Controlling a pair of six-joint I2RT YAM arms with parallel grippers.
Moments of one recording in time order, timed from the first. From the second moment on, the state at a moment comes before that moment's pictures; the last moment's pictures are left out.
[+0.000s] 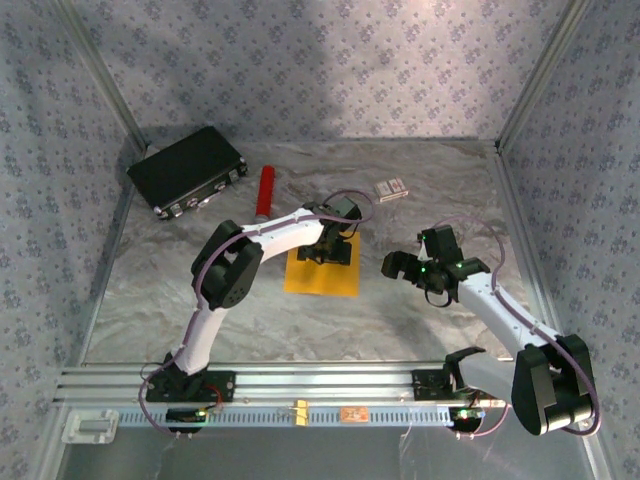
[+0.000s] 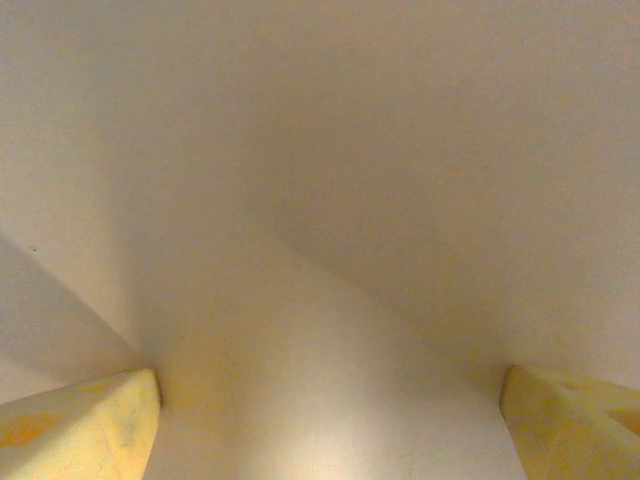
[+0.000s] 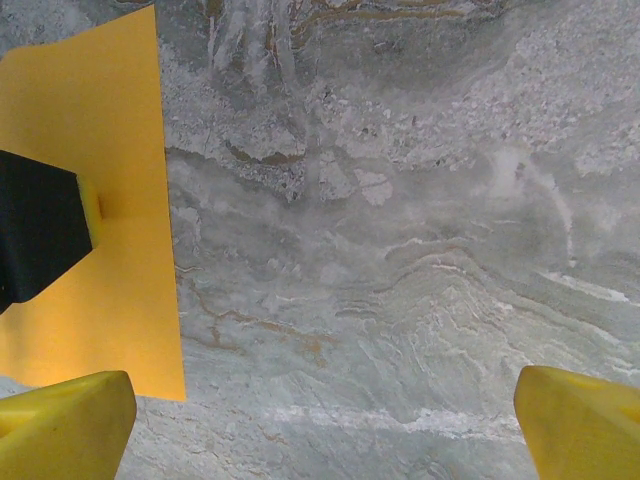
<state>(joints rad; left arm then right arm) -0.83 2.18 1.67 -0.88 -0.13 -0.68 0.28 1.12 0.62 -0.51 -0.18 0.53</state>
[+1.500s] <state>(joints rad) -0.82 1.92 1.42 -0.46 0.29 -0.66 0.23 1.15 0.65 -0.48 -0.21 0.58</state>
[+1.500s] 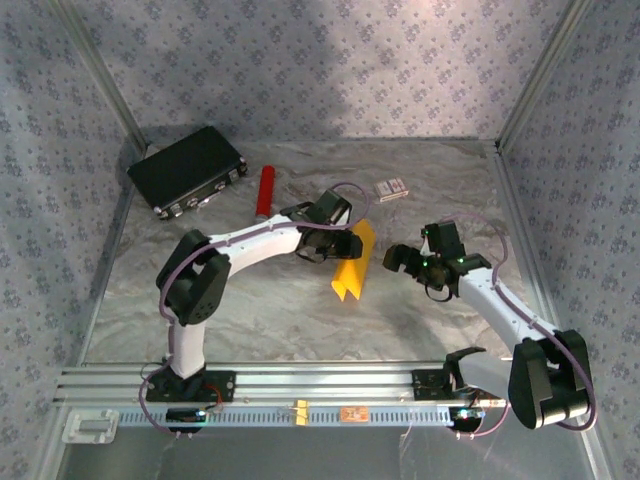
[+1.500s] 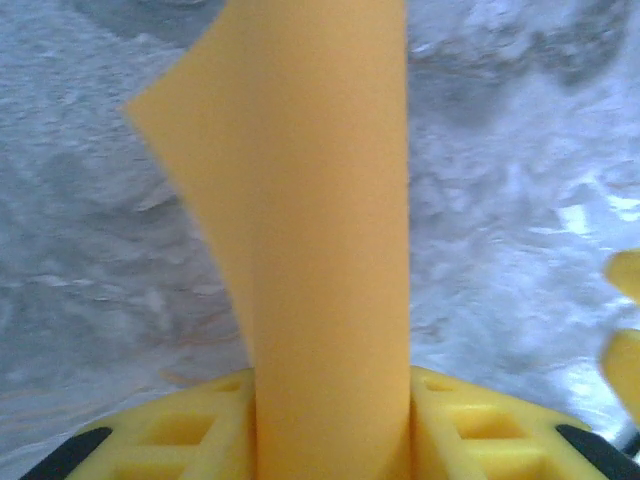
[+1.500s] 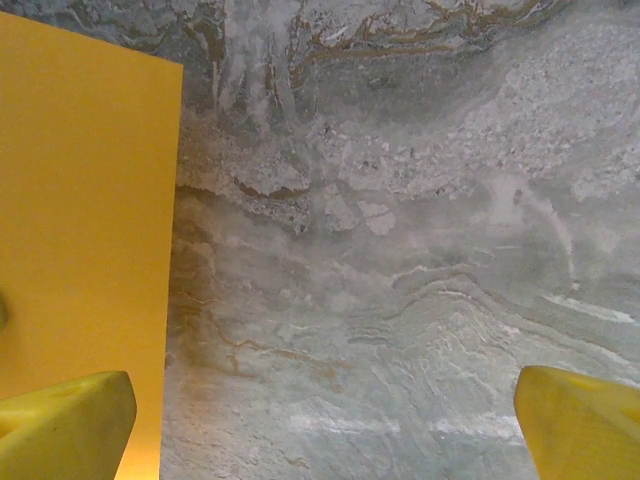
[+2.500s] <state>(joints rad) -0.73 1.88 0.96 0.19 0.47 -0.98 0.21 1.12 0.65 -0.36 -0.42 0.63</state>
